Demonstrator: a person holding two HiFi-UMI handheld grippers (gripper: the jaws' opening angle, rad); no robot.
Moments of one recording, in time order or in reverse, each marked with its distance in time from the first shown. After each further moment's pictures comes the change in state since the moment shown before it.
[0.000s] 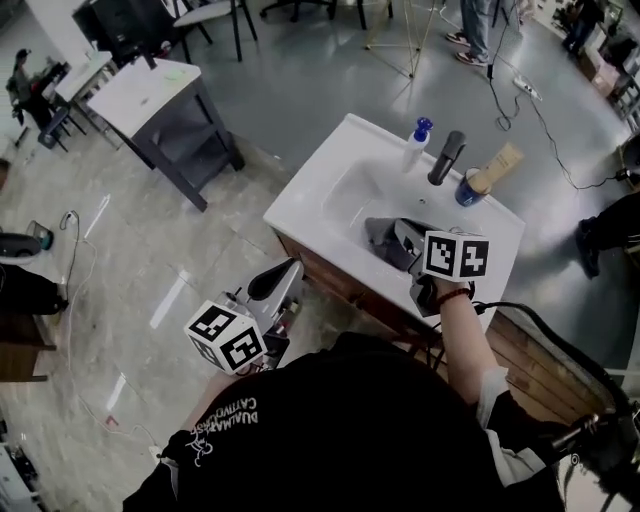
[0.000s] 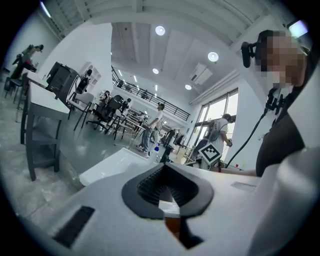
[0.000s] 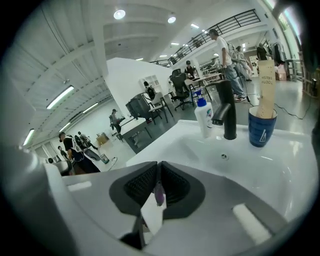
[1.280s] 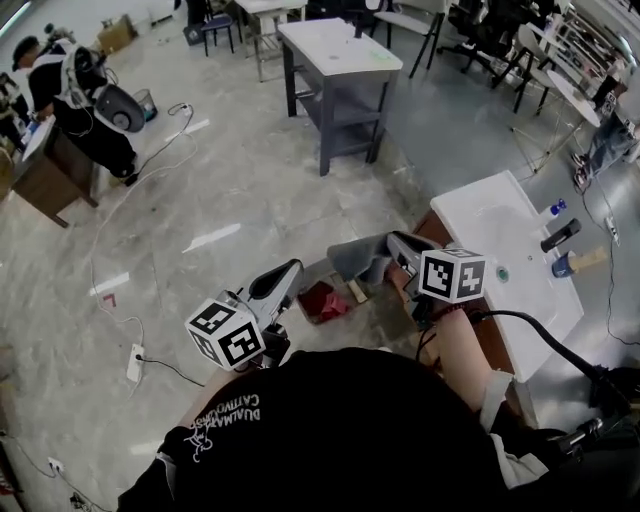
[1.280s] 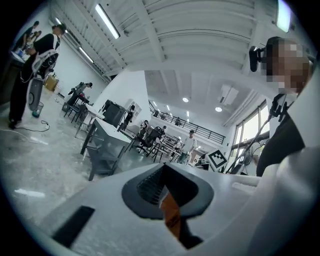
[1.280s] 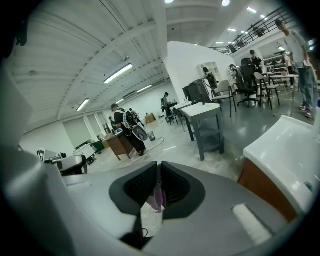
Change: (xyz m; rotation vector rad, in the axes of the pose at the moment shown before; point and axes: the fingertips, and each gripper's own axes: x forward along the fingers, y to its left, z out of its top) left arm -0.406 0.005 -0.014 -0.088 -0.348 0.425; right arm 0.027 0.412 -0.152 -0.389 0.161 0.483
